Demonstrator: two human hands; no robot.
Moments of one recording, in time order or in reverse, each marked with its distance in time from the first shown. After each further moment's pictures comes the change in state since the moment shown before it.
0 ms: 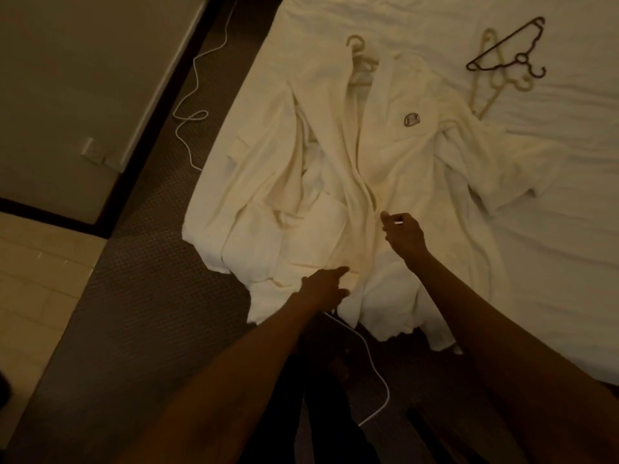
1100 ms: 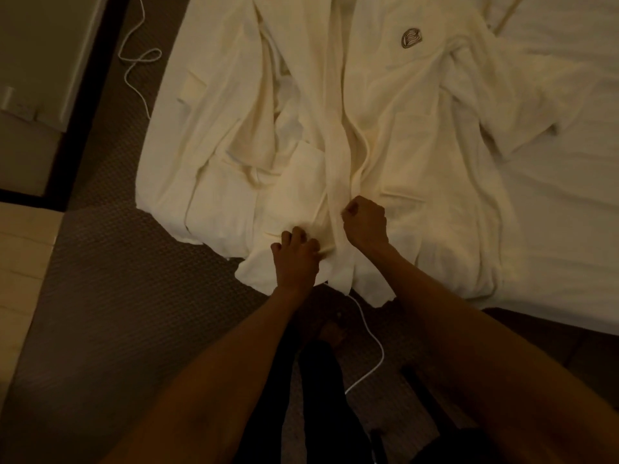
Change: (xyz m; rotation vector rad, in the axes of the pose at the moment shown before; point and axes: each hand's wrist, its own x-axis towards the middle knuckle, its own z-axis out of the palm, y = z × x) left_hand 0.049 -0.050 0.069 0.263 0.614 -0.062; right_hand 0.015 0.069 0.086 -0.302 0.006 -0.191
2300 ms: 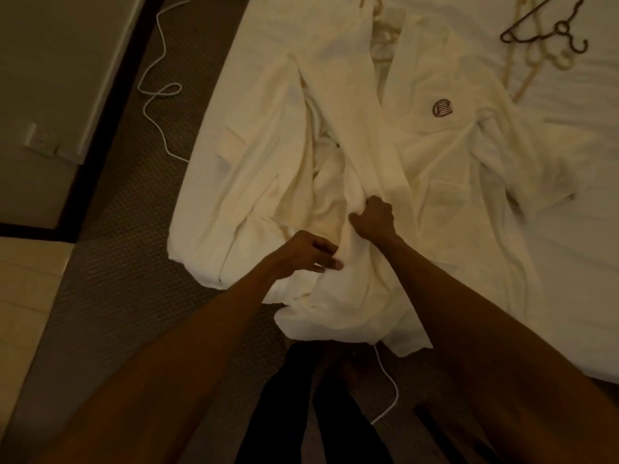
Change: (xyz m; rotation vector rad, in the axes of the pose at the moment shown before) left_hand 0.142 -0.071 -0.136 -1.056 -0.803 -0.223; right_hand 0.096 -0.131 -0.001 -0.124 -0.110 0.110
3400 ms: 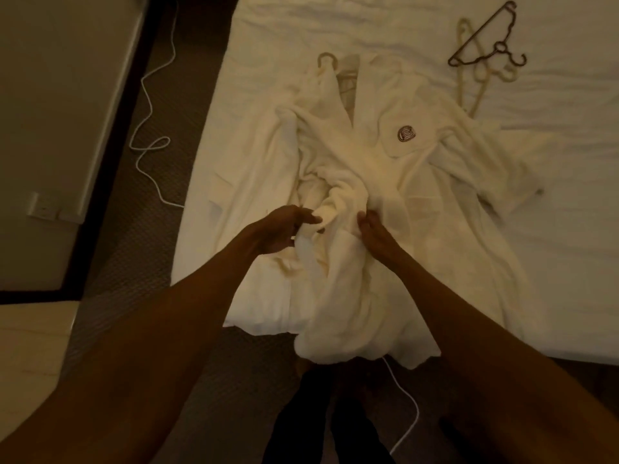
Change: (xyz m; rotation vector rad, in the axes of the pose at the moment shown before) left_hand 0.001 0.105 -0.048 -0.144 -0.032 -0.056; right_hand -0.018 0.020 -0.038 0.423 -0.043 -0.098
